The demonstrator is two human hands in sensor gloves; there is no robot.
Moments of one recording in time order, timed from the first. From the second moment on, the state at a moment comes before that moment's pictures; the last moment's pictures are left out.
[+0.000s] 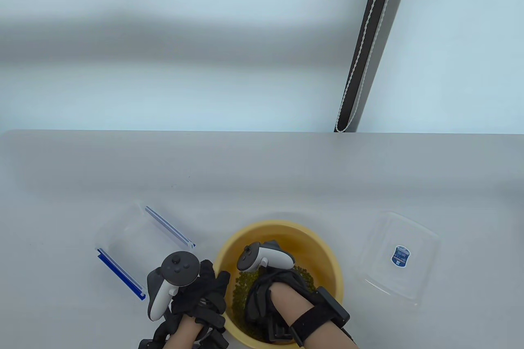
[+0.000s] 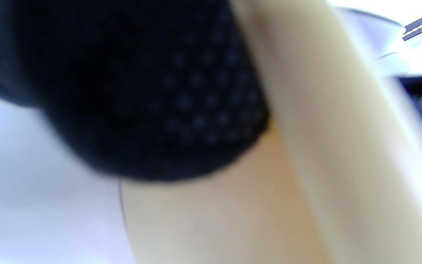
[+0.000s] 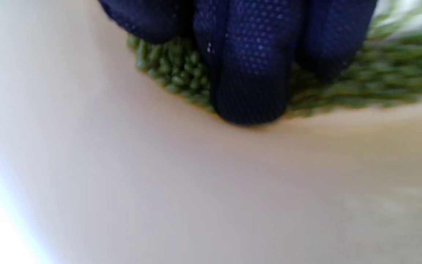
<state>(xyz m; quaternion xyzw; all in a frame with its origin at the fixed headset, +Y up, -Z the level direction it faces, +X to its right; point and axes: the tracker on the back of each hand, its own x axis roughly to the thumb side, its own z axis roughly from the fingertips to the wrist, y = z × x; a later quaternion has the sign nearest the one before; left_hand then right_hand) -0.170 -0.753 -0.255 -0.23 0.00 0.44 0.87 -0.007 -0.783 -0.300 0.11 0.61 0.76 0.21</state>
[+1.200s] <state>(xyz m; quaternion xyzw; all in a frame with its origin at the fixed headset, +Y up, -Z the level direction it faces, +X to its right) -0.169 -0.753 -0.255 -0.24 0.00 0.44 0.87 0.009 -0.785 -0.298 0.08 0.62 0.76 0.18</state>
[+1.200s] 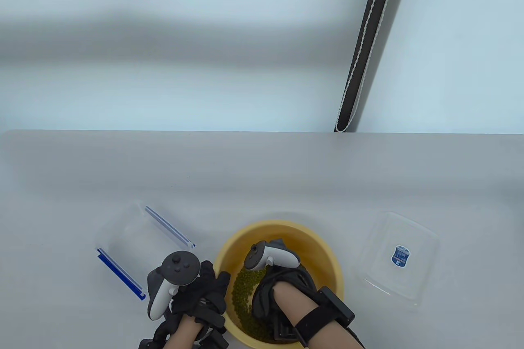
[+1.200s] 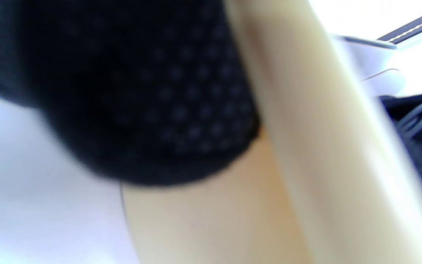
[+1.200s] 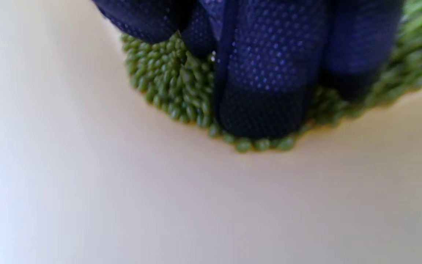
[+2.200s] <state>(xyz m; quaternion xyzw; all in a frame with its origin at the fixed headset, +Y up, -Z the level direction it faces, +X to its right) -0.169 -0.754 -0.254 -0.24 0.00 0.45 0.86 0.041 -0.756 -0.338 0.00 0.38 0.92 0.05</state>
